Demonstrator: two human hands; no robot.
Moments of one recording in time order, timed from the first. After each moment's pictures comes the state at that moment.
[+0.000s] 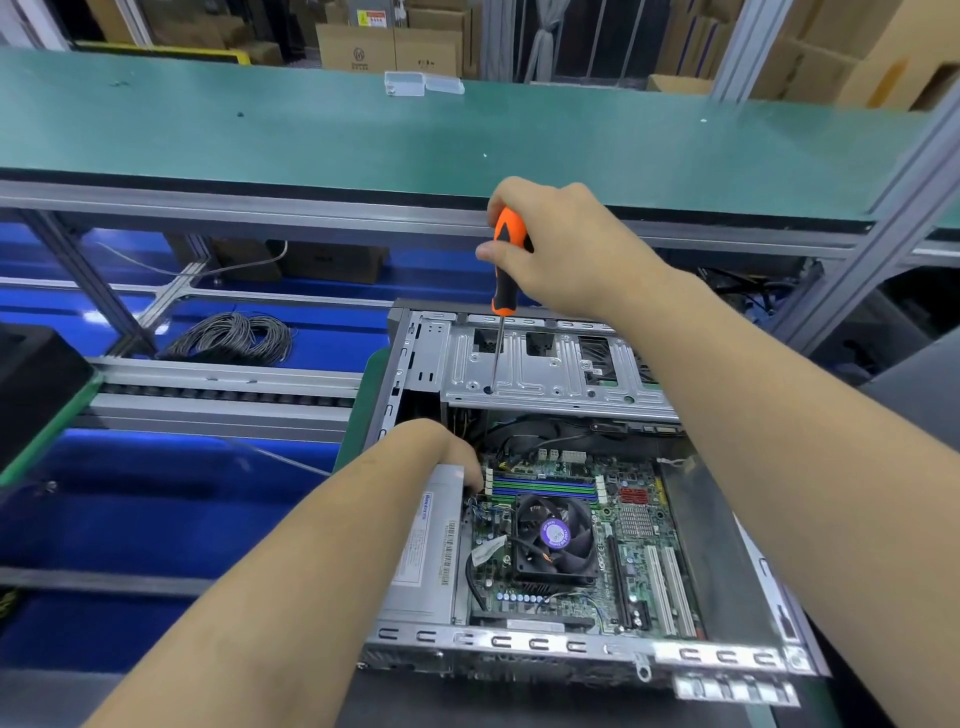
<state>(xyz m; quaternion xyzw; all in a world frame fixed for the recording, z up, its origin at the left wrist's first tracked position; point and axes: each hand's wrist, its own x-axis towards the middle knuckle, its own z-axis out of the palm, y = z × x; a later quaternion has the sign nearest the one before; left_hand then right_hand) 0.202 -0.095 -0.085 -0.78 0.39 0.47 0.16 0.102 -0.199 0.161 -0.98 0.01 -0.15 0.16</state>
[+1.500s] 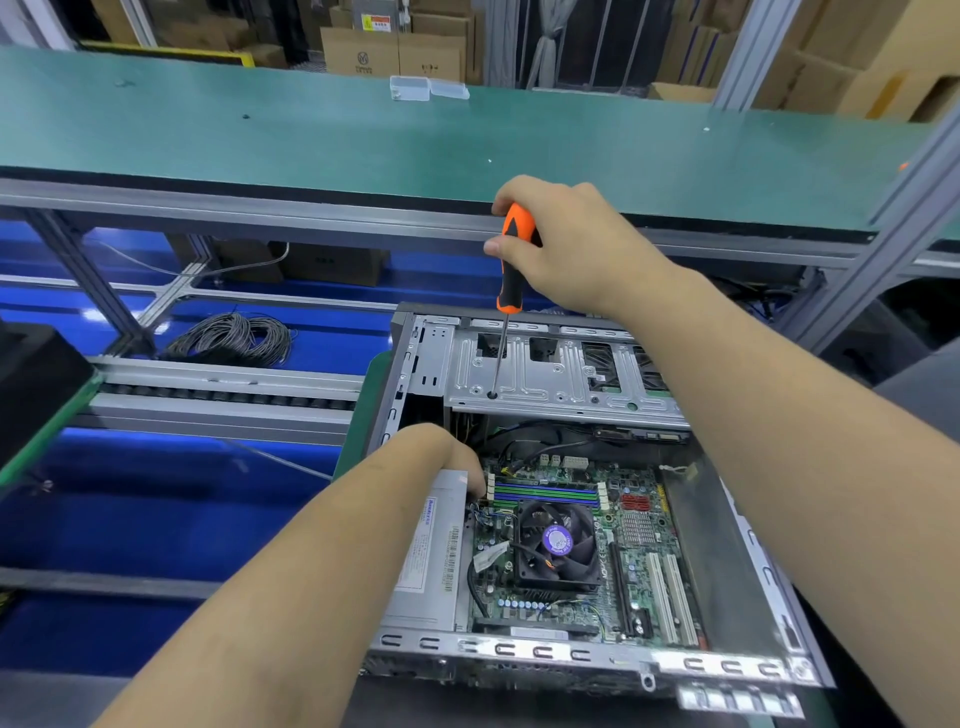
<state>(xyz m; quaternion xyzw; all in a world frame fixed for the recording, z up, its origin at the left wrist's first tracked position) 0.200 -0.095 -0.085 -0.78 0.39 0.47 0.18 0.110 -0.205 0.160 -0.97 0.02 -0.16 0.15</state>
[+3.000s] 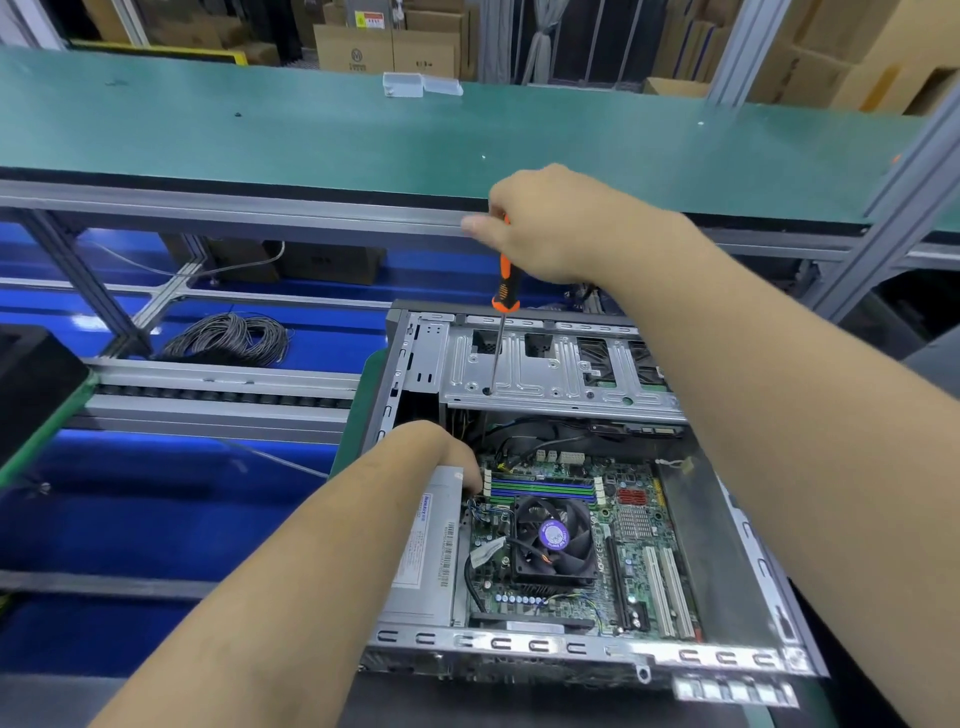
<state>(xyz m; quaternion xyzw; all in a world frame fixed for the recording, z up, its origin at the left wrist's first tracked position) 0.204 -0.095 -0.094 -0.79 0.37 0.47 0.16 0.115 -0.187 0.189 -1.00 0.06 -0.03 0.03</state>
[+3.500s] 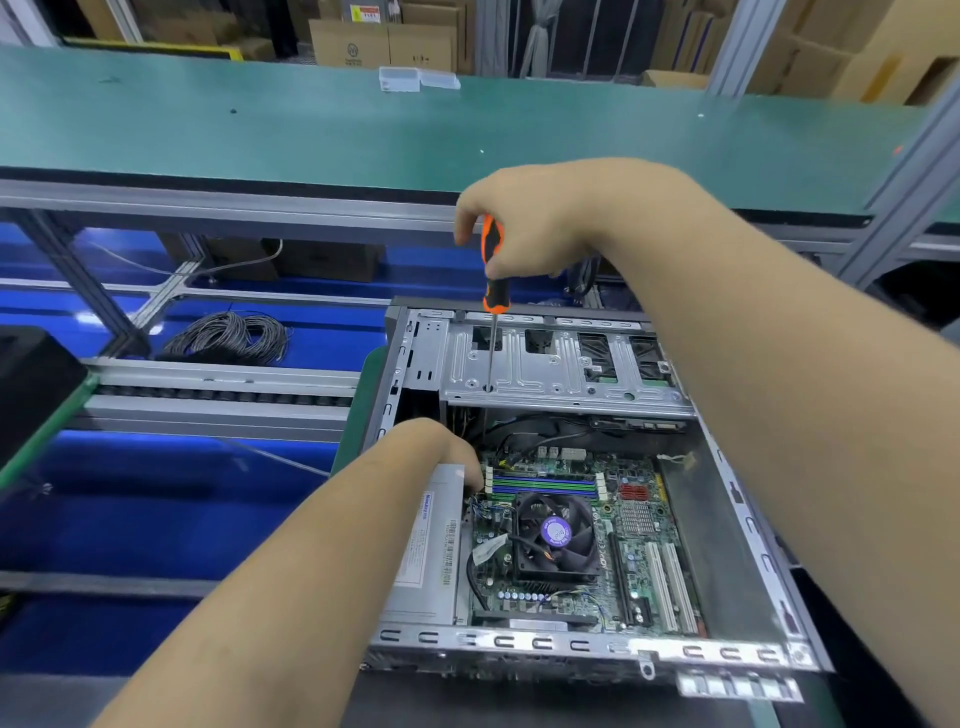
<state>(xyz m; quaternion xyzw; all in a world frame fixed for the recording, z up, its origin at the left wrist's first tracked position) 0.200 -0.092 -0.087 -0.78 0.39 0.46 0.16 0.117 -0.178 0.206 -1.00 0.03 0.08 0.03</state>
